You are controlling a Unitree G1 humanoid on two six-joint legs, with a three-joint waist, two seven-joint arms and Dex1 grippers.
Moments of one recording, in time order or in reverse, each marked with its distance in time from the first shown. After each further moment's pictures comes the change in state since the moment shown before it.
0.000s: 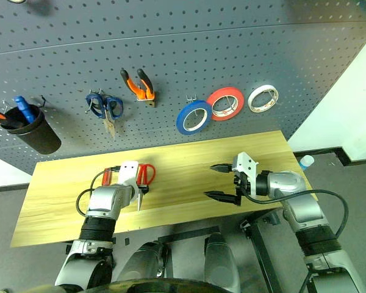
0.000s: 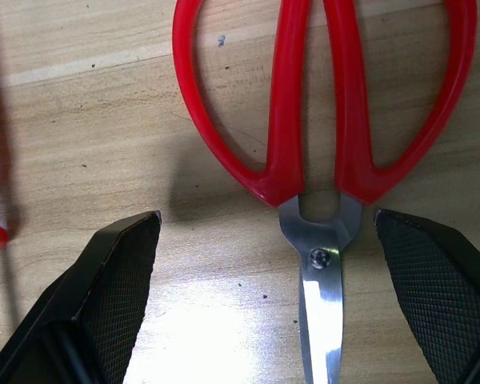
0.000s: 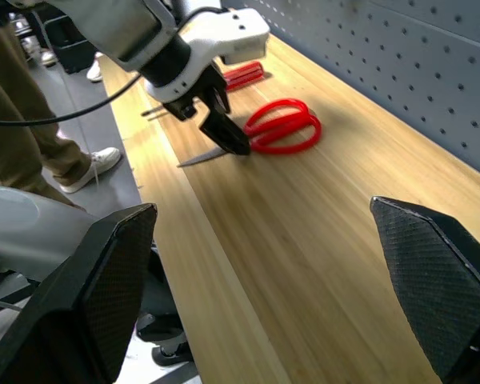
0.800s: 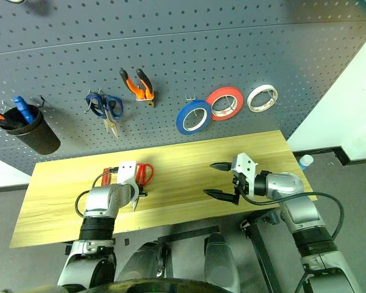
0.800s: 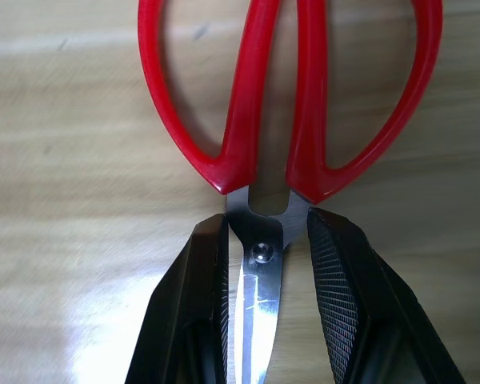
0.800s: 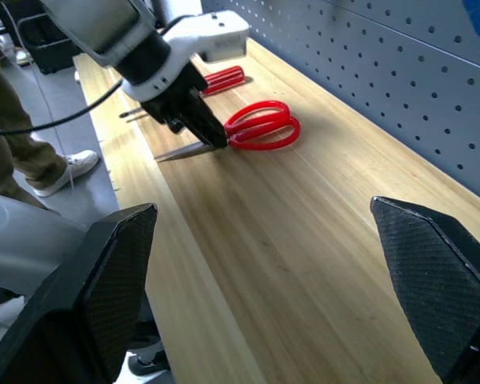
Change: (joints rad) left arm 0.044 0.009 0.048 -0.129 -0.074 0.022 -0.102; right arm 0.000 0.031 -0.004 0.020 -0.036 -0.075 -0.037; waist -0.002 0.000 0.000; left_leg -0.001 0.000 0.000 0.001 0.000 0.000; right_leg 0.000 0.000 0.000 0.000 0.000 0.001
